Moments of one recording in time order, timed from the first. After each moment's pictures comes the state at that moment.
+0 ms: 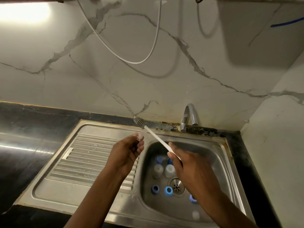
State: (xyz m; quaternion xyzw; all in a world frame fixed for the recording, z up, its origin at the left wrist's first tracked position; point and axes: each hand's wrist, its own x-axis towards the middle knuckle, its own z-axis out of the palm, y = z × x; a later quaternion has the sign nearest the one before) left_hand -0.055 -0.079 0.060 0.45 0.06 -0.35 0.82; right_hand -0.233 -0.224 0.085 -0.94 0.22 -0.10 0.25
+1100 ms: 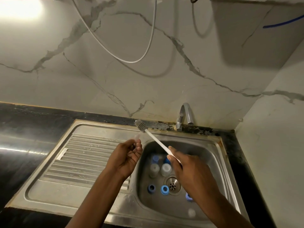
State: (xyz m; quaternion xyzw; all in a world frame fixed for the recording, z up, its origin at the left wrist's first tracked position) left_hand -0.060 -0.089 0.052 0.32 0.15 -0.44 0.83; right_hand -0.245 -0.230 0.072 -0.93 0.24 -0.09 0.26
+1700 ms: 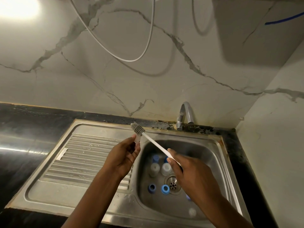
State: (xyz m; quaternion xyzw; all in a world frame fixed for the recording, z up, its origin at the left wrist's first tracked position) left_hand -0.059 -0.087 0.056 0.39 0.12 -0.40 0.82; right_hand -0.250 -0.231 0.063 -0.94 0.23 -0.13 0.23
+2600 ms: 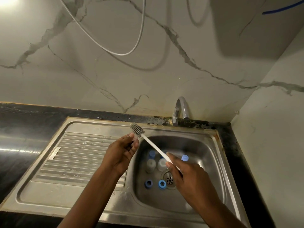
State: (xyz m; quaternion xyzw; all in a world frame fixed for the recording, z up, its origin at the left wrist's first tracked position) left_hand -0.051 -0.096 0.032 0.42 0.09 -0.39 0.82; right_hand -0.268 -0.229 0.038 -0.93 0.26 -0.12 0.25
